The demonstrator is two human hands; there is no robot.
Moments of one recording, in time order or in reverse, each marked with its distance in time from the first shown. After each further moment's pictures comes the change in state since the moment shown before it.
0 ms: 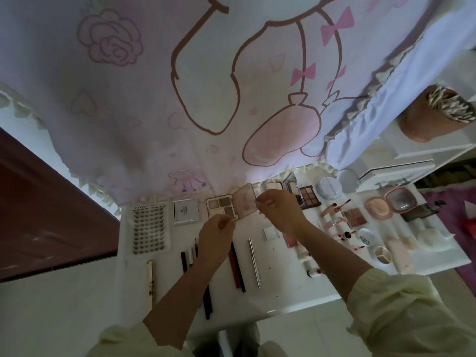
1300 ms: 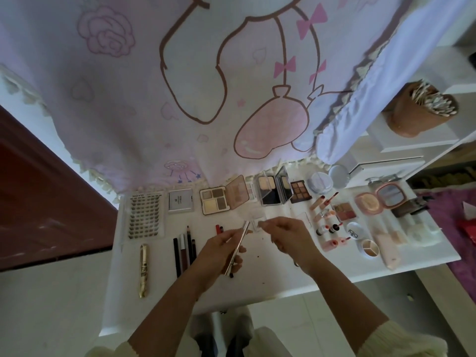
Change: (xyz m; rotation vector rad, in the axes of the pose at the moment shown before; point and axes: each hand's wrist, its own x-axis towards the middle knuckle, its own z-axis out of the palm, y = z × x) left_hand -0.070 -0.005 0.010 -0.341 -0.414 -0.244; right_hand -0.091 0.039 -0.014 0.516 -0.077 0.254
